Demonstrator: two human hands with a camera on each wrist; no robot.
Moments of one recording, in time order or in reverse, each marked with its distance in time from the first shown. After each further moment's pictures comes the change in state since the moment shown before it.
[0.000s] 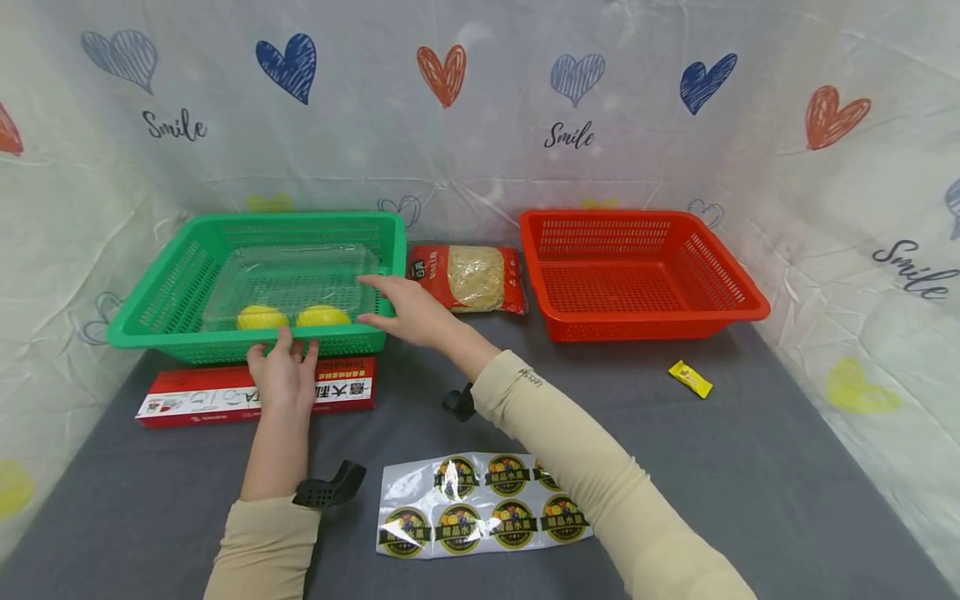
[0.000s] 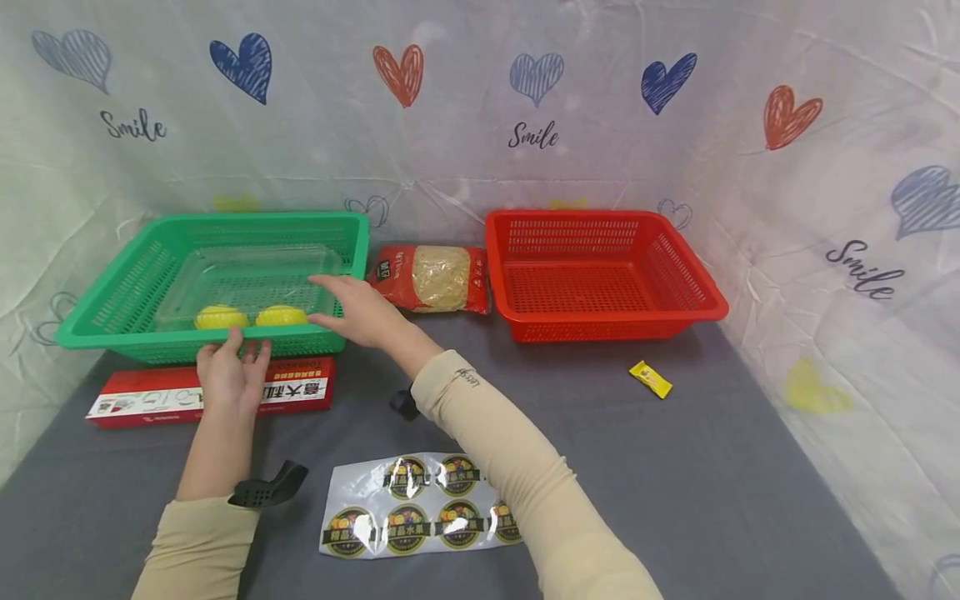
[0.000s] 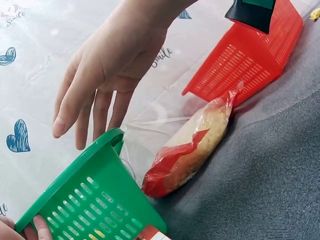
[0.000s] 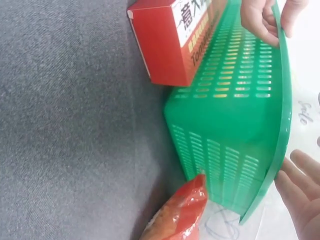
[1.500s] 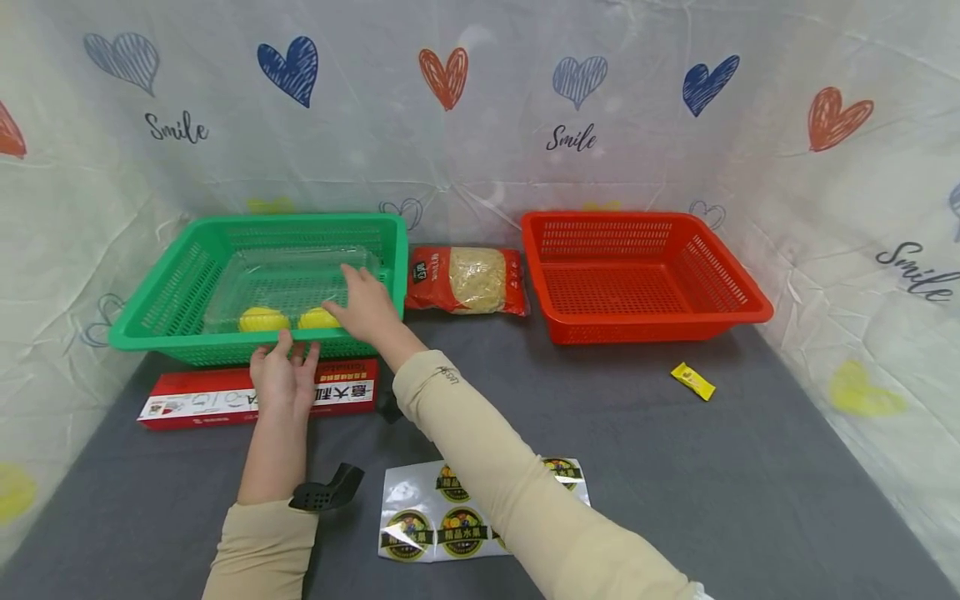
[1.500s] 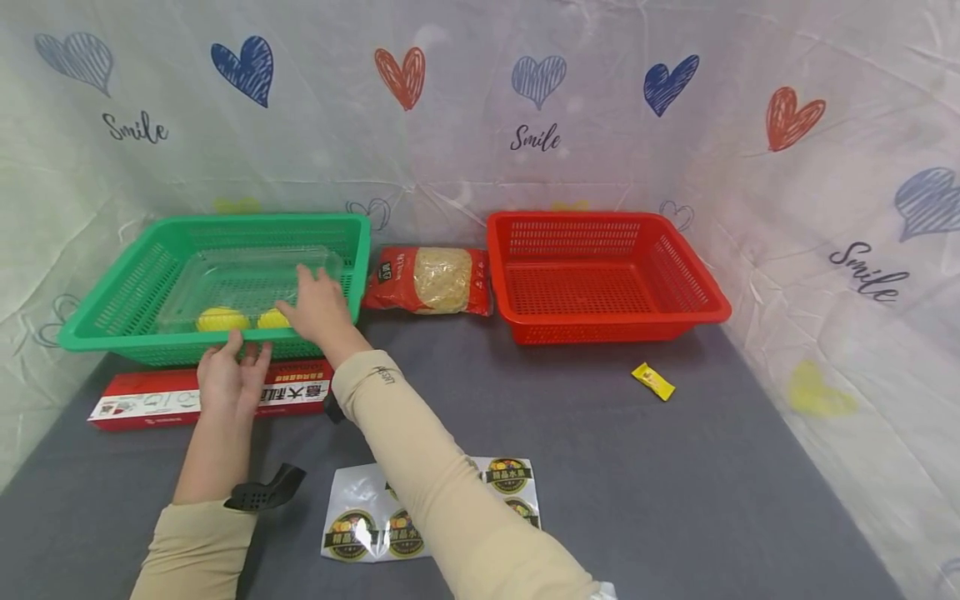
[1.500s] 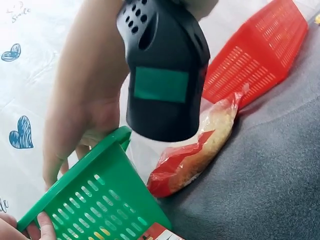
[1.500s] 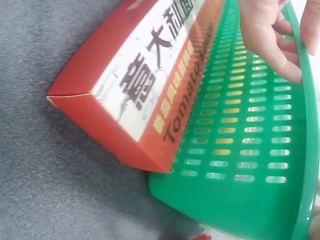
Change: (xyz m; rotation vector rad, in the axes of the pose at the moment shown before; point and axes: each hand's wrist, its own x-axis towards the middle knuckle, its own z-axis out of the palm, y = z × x) left_hand 0.004 0.004 -0.003 -0.013 -0.009 -0.041; right_hand 0.054 -0.037 0.042 0.038 0.104 0.420
